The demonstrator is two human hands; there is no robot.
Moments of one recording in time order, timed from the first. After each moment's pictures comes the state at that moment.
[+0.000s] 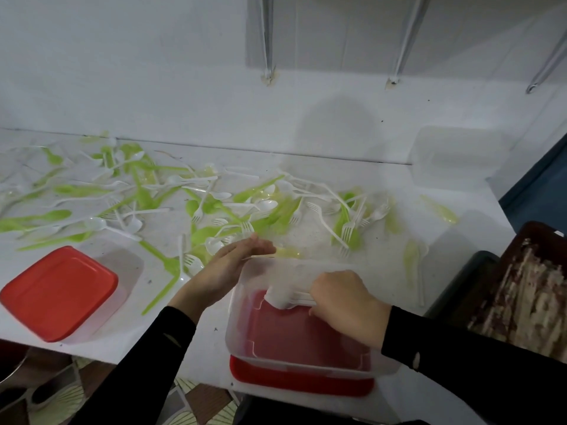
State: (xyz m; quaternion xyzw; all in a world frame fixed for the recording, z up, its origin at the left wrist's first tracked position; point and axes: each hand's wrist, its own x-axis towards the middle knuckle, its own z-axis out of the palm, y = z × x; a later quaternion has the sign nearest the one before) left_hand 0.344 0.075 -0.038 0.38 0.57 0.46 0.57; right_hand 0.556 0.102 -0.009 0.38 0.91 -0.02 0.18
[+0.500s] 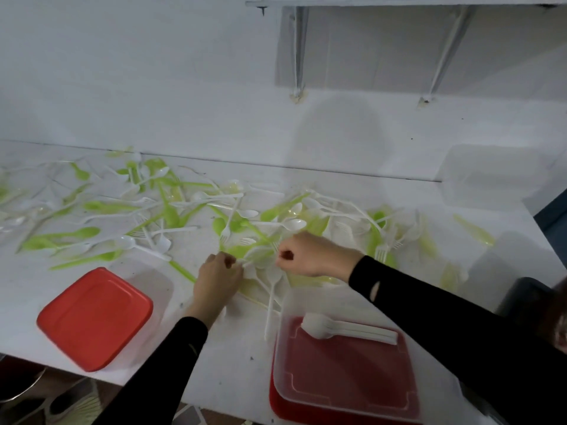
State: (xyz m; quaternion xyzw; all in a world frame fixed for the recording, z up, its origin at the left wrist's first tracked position) left_hand 0.247 0.098 -0.091 0.43 0.85 0.25 0.17; right_hand 0.439 0.192 -0.003 0.35 0.90 -0.26 0.04
